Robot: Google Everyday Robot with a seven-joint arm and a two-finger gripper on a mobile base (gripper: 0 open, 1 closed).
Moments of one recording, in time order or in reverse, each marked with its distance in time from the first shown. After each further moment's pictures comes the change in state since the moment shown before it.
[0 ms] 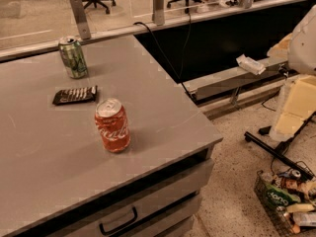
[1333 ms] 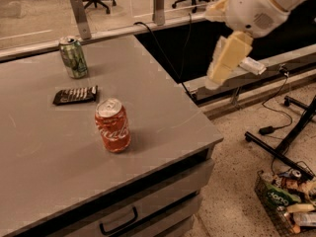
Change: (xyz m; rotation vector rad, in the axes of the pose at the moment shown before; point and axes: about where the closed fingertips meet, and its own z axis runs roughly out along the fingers) arm -0.124 -0.074 0.015 0.026 -0.360 -0.175
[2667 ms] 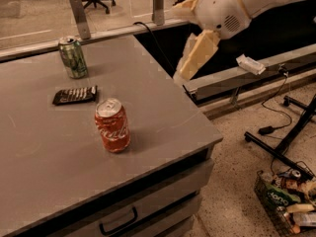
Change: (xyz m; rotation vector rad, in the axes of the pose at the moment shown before) arm -0.071 -0.004 0.036 -0.084 -0.304 -0.081
